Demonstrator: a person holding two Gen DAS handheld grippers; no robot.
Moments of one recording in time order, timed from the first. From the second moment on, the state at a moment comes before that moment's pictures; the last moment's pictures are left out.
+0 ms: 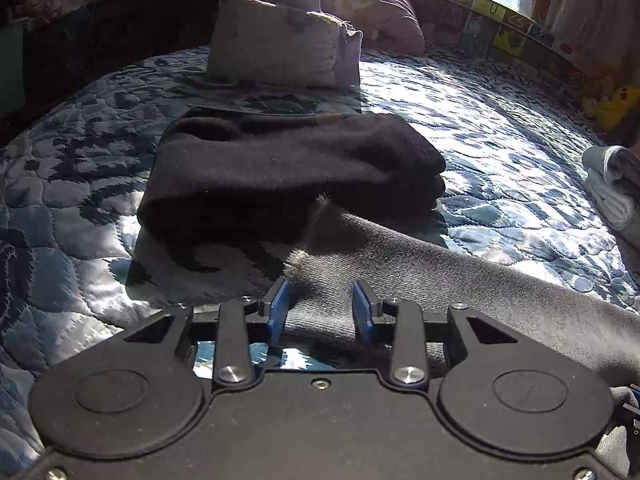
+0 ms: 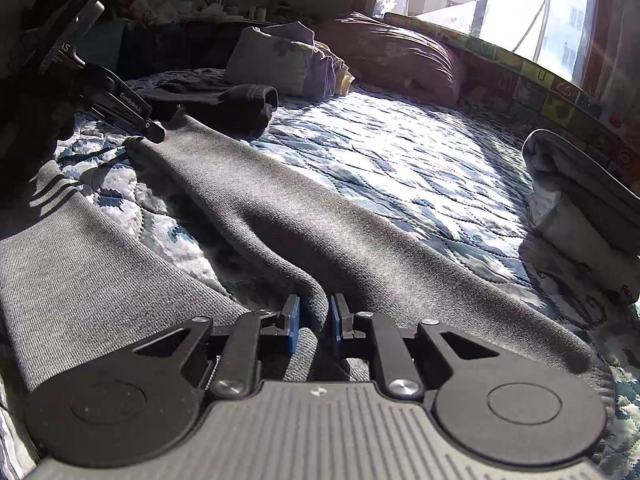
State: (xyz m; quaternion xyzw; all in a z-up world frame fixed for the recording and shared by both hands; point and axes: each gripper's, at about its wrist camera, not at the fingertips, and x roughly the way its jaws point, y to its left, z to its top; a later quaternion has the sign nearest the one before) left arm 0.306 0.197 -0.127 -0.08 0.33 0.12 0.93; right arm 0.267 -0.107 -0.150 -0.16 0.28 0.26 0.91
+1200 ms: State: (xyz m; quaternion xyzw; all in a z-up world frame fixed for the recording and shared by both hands) left arm 0.351 0.016 -0.126 0.05 0.36 -0.16 0.92; right arm 0.337 -0.224 -0.146 -0.01 0.36 0.08 0.93
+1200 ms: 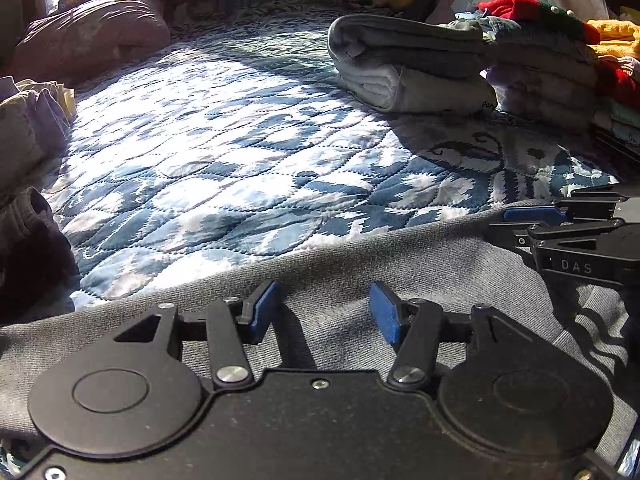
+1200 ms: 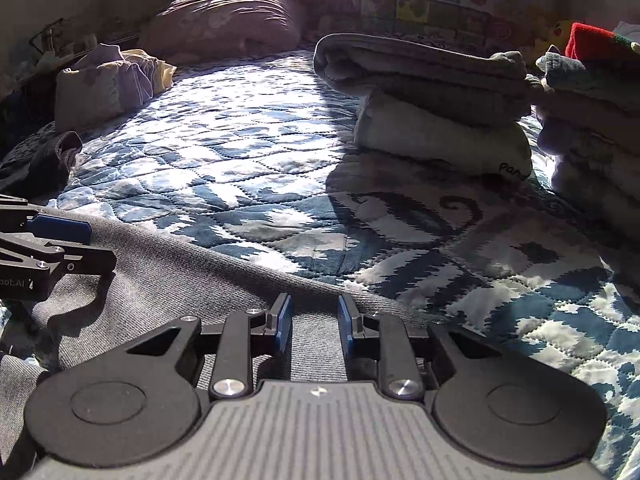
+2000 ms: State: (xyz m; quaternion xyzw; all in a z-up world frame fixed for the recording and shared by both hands) left arm 0.327 -0.018 -0.143 0.11 0.35 -0.22 0.90; right arm 0.341 -0.228 -0.152 0.03 0.33 0.06 0.94
